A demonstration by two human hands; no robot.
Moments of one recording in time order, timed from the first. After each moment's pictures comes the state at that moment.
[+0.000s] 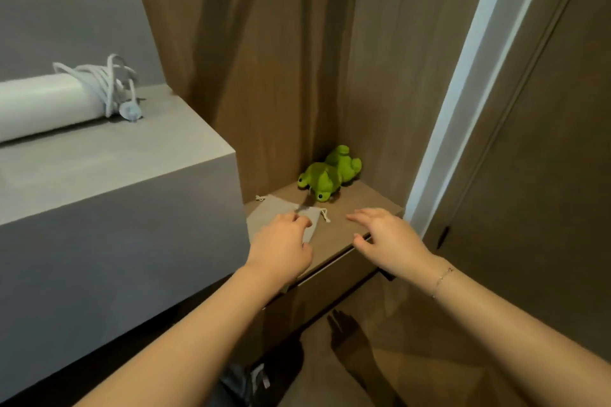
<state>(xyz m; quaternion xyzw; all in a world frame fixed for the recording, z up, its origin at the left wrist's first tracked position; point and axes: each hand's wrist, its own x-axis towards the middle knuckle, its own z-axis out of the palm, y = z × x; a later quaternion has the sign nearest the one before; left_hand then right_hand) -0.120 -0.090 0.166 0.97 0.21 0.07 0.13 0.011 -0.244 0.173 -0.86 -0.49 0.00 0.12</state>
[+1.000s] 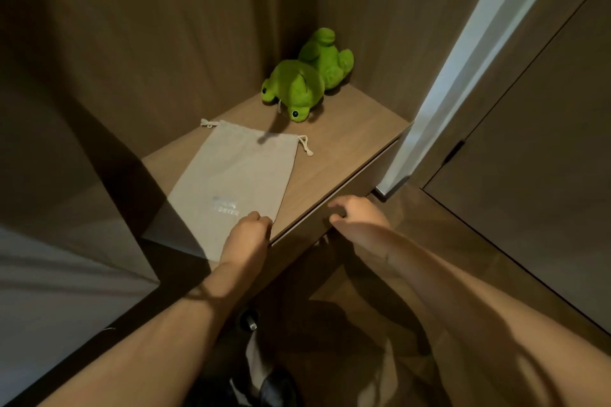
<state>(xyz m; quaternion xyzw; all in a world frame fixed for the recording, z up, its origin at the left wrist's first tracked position) -0.019 -0.010 -0.080 0.95 0.25 -0.05 0.17 0.123 -0.177 -0.045 -0.89 -0.27 0.29 0.21</state>
